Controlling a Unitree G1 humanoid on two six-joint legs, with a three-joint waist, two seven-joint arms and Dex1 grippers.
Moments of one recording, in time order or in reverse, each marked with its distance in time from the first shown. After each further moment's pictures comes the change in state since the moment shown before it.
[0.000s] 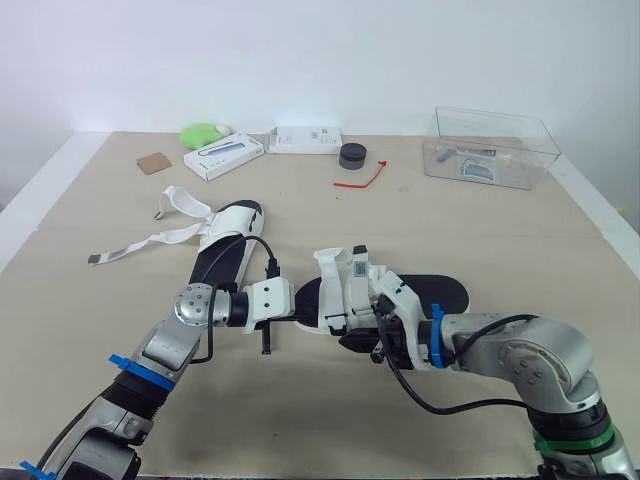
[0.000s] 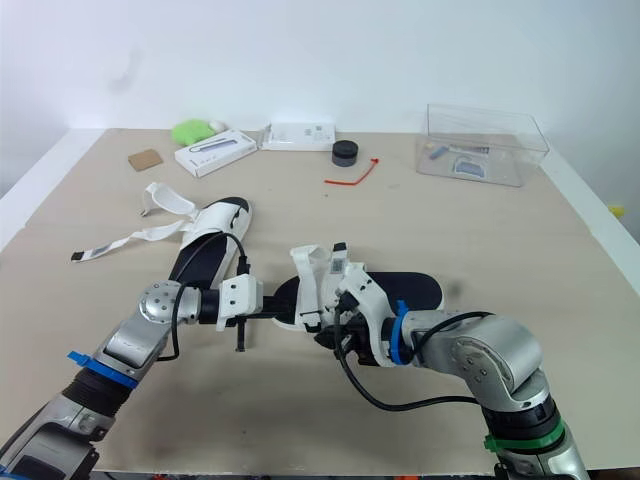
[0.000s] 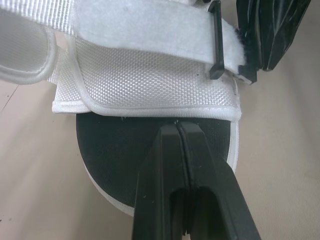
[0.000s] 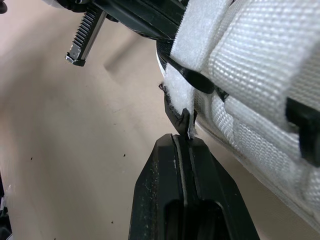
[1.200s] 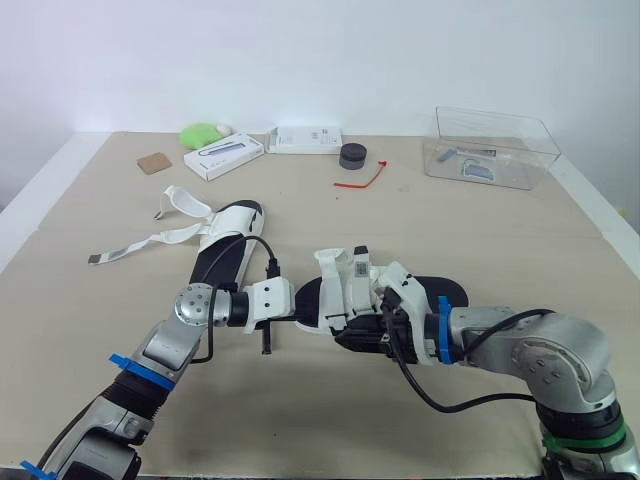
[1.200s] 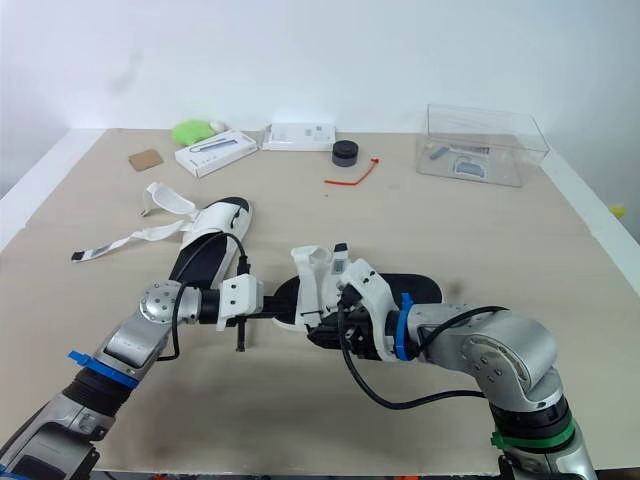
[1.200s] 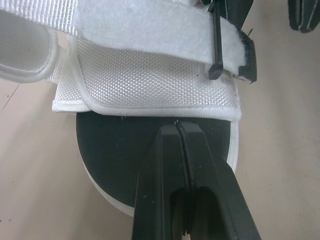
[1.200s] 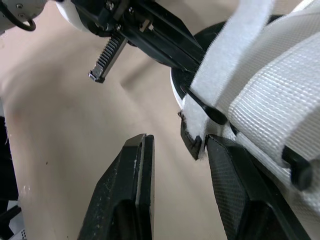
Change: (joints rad) left arm 0.001 -0.001 -0.002 0.002 0.000 0.000 0.000; right arm -0.028 0.008 -0.041 -0.053 0.053 0.009 -0.029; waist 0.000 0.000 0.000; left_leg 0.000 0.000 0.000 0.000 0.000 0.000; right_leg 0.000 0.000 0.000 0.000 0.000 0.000
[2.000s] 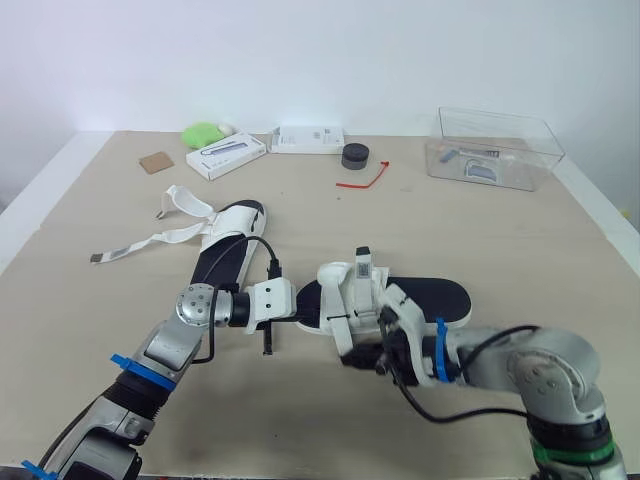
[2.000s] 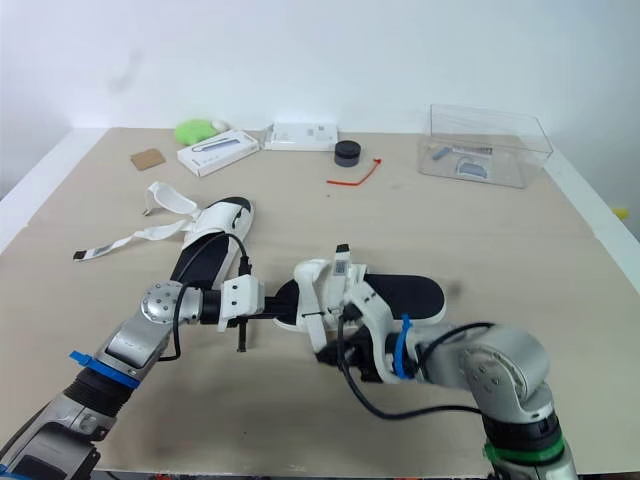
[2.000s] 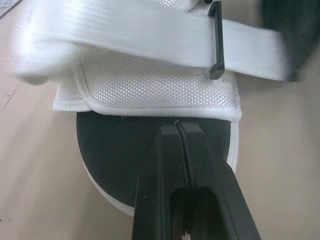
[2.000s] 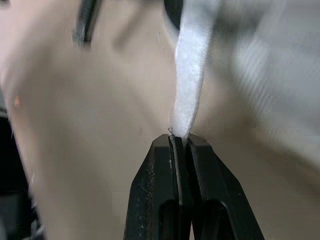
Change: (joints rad) left arm 0.006 -0.003 -0.005 -0.001 0.002 -0.002 0.003; right arm 0.132 0.059 -0.062 -0.020 0.056 0.159 -0.055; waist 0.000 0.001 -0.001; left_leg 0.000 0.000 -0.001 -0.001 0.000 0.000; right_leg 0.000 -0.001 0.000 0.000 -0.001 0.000
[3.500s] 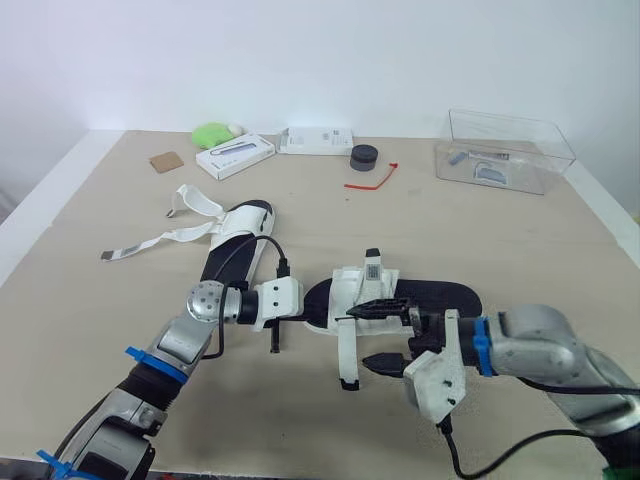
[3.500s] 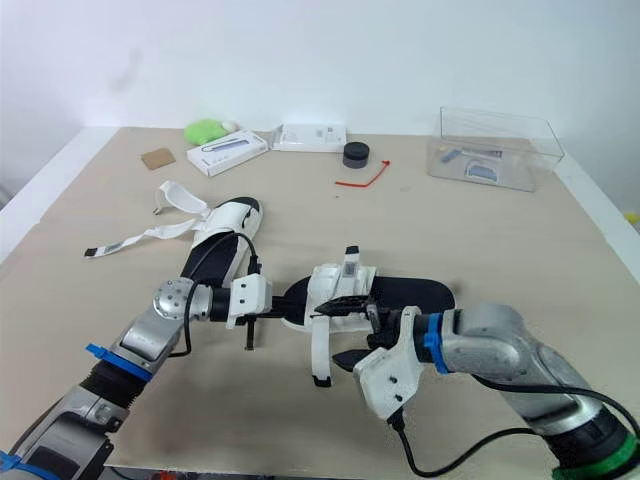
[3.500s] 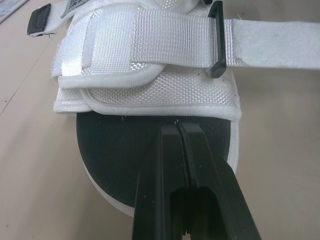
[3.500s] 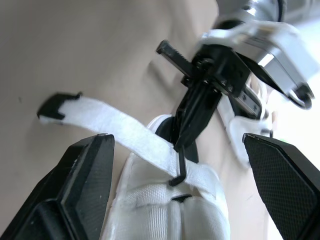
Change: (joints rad) left arm -0.043 -0.050 -0.013 0.084 0.003 -0.062 -0.023; right arm 0.031 -0.395 0.279 0.260 -1.172 -2.155 0.467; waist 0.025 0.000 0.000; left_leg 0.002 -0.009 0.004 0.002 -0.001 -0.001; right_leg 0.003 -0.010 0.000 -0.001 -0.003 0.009
